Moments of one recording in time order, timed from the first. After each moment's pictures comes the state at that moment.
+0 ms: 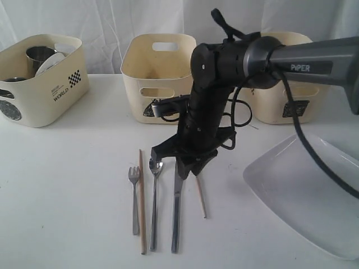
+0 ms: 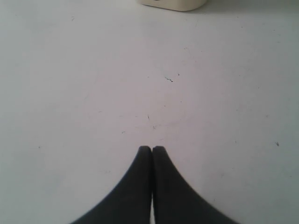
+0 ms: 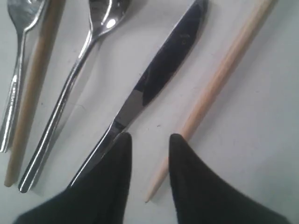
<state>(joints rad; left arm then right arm) 0.06 0.00 0.02 0.11 0.52 -0.07 0.43 2.09 -1.57 0.20 1.06 -0.05</state>
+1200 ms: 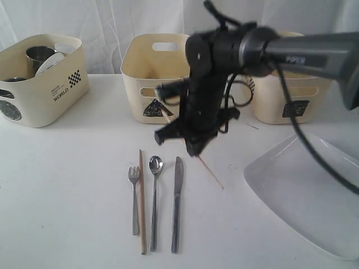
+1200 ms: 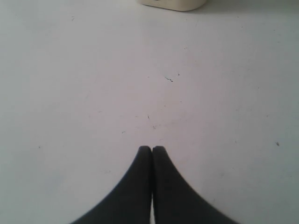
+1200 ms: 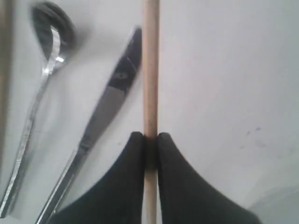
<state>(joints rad) 0.06 0.00 0.02 0.11 0.52 -0.07 0.43 2.08 -1.70 0.05 1.10 0.03</state>
